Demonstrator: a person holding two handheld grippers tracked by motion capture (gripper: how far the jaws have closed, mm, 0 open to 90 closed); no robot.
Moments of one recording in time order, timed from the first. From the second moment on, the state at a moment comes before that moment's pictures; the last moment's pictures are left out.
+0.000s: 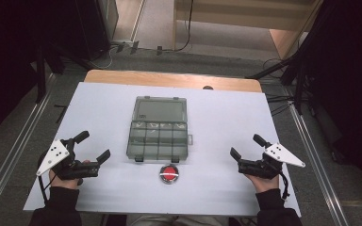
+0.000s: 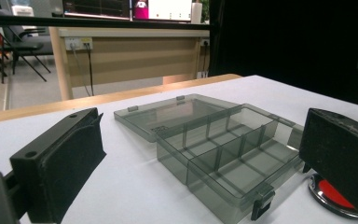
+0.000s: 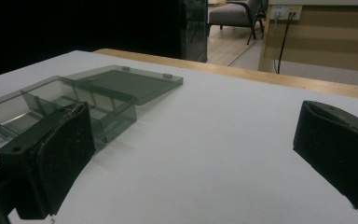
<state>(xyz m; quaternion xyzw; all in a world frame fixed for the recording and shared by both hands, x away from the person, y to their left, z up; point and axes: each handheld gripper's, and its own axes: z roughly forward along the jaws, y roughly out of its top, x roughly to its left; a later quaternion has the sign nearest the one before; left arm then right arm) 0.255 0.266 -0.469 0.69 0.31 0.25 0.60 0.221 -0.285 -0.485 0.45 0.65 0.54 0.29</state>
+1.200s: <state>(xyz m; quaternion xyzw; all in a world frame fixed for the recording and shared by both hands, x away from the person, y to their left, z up) 0.255 0.266 -0.469 0.69 0.31 0.25 0.60 0.216 -0.266 -0.486 0.42 0.70 0.53 0.25</state>
